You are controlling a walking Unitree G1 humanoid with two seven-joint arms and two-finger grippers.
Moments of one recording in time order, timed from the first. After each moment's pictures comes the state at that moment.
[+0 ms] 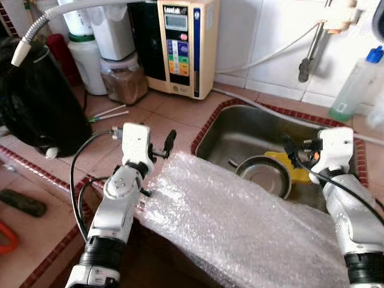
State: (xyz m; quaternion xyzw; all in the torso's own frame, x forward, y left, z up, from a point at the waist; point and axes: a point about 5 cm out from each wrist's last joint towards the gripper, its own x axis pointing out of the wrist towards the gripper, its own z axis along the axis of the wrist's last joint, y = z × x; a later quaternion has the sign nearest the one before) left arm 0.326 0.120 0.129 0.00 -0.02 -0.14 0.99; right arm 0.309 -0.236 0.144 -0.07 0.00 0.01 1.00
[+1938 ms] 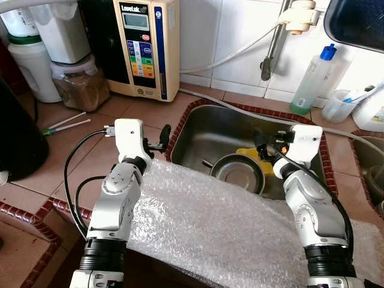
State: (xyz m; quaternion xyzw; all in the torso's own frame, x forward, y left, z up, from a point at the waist) left arm 0.328 0.126 0.150 -0.05 0.00 -0.09 0.99; right arm 0.328 -0.184 0.145 0.06 0.00 0.01 1.00
